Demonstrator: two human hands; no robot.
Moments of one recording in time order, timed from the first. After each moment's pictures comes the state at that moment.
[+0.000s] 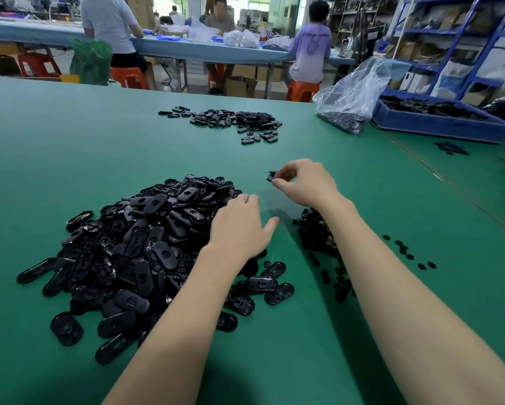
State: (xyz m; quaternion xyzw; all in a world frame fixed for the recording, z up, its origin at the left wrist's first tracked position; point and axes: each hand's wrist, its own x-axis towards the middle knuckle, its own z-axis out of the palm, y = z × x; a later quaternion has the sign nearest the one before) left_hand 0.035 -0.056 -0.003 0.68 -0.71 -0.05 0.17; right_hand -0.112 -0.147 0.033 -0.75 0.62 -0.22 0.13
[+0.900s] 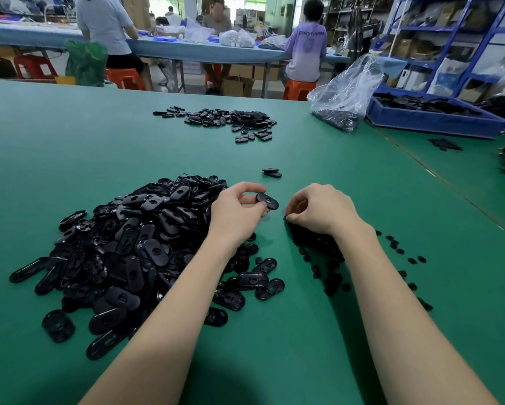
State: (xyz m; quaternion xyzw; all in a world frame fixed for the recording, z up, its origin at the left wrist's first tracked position) left_hand 0.025 -0.060 -0.003 0.57 -0.50 -0.39 0.53; right_hand -0.146 -0.099 0.022 -0.75 0.65 -0.10 0.08
